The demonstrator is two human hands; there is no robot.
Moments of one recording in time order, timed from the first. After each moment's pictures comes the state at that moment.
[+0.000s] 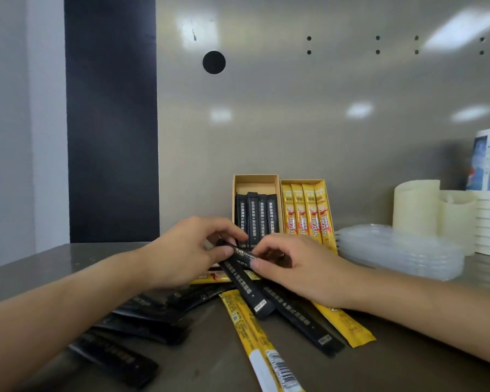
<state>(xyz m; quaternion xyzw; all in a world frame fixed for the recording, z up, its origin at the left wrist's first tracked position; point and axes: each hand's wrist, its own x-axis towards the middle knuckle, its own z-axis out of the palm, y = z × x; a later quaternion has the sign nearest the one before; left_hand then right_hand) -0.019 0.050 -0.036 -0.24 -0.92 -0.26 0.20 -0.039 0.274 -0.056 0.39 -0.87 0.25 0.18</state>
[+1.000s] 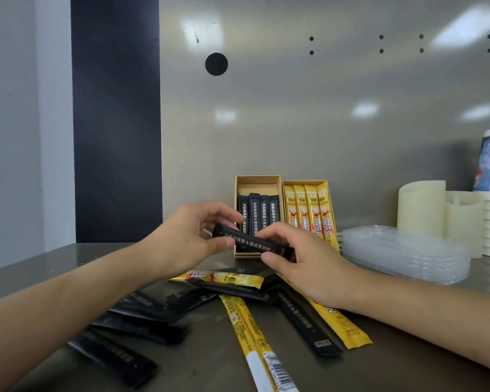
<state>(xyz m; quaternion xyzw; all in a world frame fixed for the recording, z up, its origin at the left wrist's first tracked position) -0.013 0.052 -0.029 -0.23 -0.87 -0.36 0.24 -0.043 0.275 -0.060 0.36 -0.85 0.33 0.20</state>
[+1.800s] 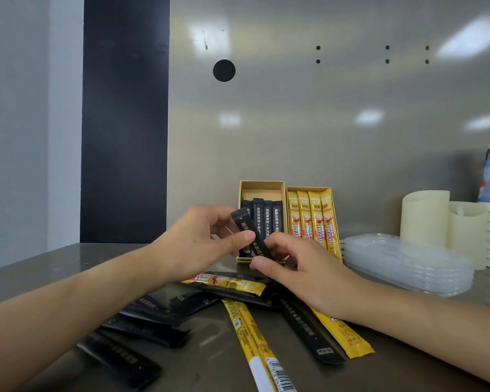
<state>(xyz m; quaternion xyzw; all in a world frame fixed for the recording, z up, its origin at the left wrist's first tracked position) -0.009 0.063 -0.027 -0.26 -0.85 -0.39 0.25 -0.040 0.274 -0.061 0.40 -0.83 0.34 0.19</state>
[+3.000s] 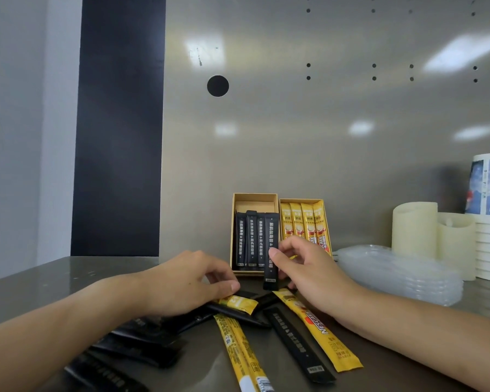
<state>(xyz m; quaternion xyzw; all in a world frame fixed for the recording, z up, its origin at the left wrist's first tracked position) -0.023 0.049 -0.042 -0.23 -0.95 -0.17 0.12 -0.063 0.281 -0.062 0.26 -0.83 0.46 0.20</state>
